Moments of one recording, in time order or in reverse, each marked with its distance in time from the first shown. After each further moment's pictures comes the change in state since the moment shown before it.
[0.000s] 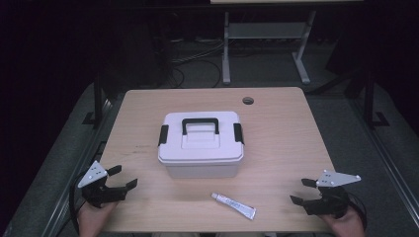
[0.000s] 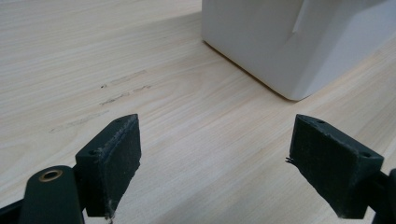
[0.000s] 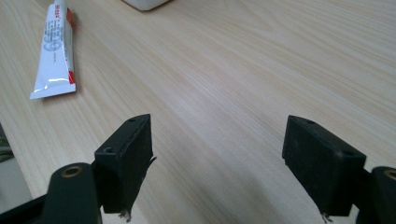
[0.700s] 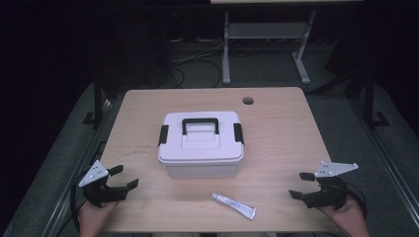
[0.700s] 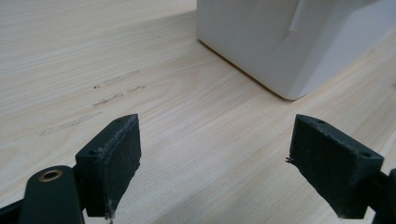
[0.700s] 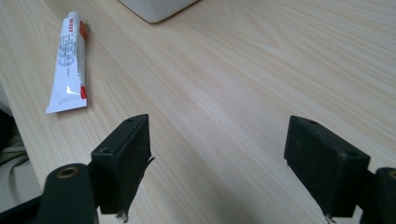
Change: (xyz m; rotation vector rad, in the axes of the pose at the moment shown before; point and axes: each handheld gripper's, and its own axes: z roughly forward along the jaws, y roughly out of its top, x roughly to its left) left arm 0.002 0.000 0.003 0.005 -0.022 -0.001; right arm -0.009 0.024 0.000 0.033 0.055 -0.017
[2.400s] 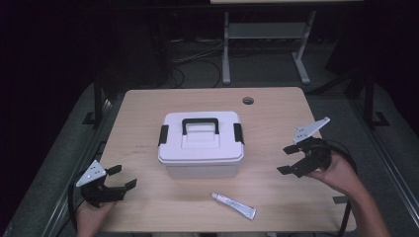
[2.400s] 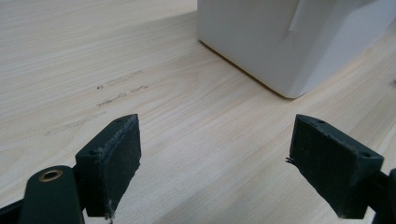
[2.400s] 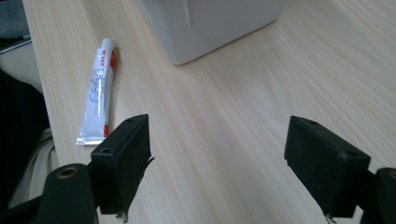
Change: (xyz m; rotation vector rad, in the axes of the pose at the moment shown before) left arm 0.004 -0.001 -0.004 -0.005 -0.009 0.004; right arm -0.016 0.115 0.008 0.190 0.149 -0.176
